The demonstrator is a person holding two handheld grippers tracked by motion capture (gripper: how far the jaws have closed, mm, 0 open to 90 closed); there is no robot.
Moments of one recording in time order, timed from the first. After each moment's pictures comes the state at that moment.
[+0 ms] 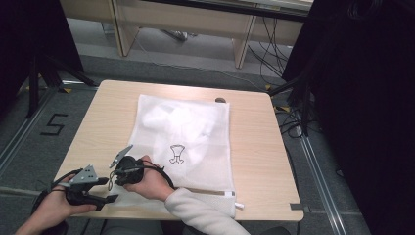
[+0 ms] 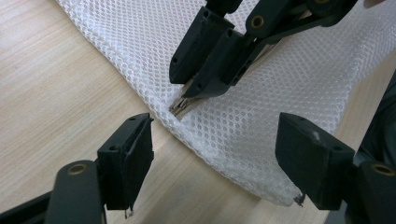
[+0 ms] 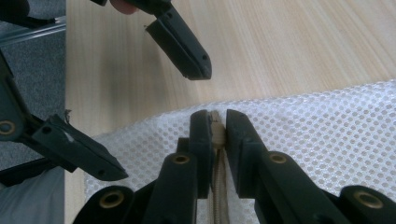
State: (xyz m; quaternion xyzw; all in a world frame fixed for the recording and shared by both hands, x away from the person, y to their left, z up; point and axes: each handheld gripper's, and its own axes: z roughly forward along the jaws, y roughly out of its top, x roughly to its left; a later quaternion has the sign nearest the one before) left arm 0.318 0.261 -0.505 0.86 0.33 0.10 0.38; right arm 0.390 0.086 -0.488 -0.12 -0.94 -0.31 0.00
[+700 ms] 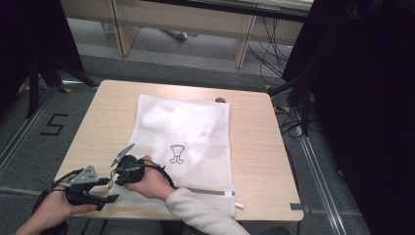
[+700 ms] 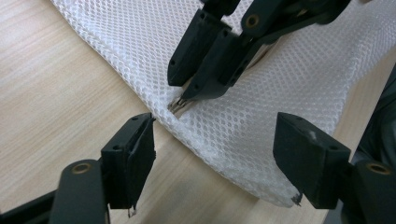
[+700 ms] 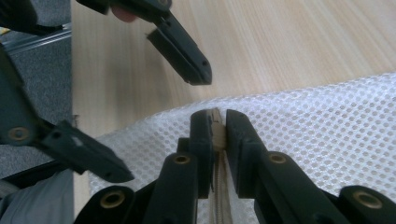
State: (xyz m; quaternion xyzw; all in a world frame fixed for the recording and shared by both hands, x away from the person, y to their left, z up) left arm 0.319 0.260 -0.505 0.86 0.33 0.10 0.38; right arm 0.392 0.084 -0.486 -0.14 -0.94 -0.31 0.02
